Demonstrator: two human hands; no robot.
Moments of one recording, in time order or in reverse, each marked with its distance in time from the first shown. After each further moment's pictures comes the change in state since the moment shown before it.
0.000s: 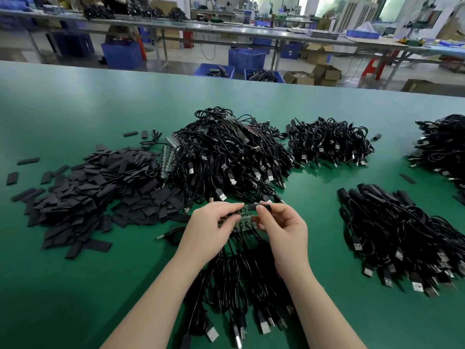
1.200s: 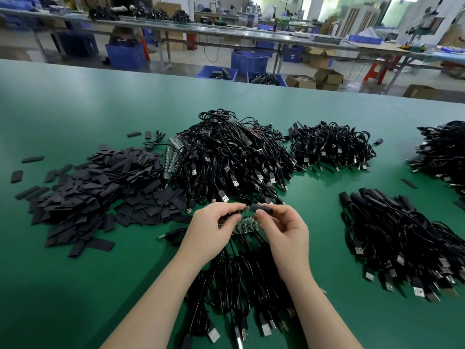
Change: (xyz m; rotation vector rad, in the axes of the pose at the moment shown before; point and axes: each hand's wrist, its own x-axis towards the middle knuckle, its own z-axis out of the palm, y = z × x) left_hand 0.000 -0.003 -0.001 -0.114 -0.001 -0.043; right_hand -0.003 0.000 -0.002 -0.148 -0.002 -0.063
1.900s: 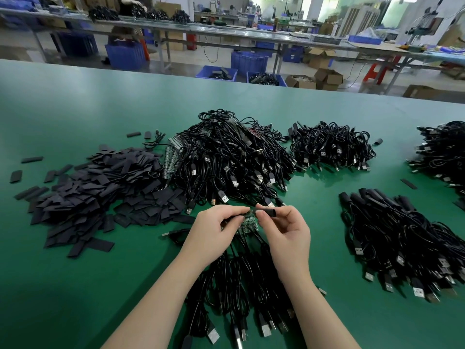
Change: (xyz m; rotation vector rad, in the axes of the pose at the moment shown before) left_hand -0.001 0.000 0.003 -0.029 -0.038 0.021; right_hand -0.003 -0.003 0.003 0.025 0.029 -0.069
